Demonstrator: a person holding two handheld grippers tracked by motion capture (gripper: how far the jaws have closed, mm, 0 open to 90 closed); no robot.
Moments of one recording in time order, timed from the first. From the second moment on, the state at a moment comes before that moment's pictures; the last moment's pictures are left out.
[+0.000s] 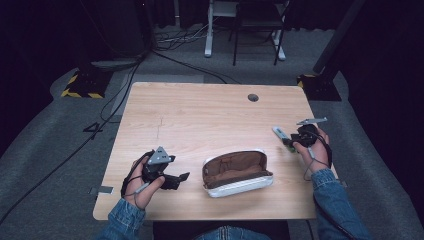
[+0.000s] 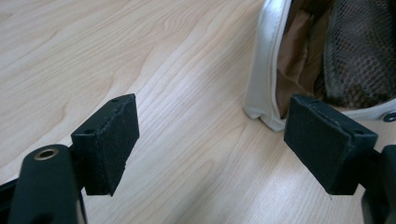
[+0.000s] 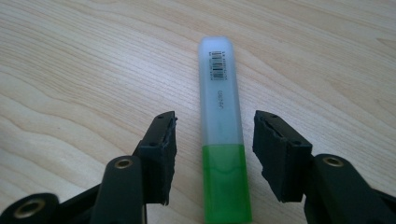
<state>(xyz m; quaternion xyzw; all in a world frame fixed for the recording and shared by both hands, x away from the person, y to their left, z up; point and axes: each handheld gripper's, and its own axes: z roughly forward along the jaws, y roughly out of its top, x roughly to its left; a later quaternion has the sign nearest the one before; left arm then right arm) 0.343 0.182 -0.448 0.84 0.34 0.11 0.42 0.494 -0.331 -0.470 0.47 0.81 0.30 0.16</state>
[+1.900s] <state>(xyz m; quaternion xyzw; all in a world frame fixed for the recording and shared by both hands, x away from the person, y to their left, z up) 0.354 0.231 -0.504 0.84 0.39 0.15 0.34 0.492 -0.314 -0.438 0.46 0.81 0.31 0.16</state>
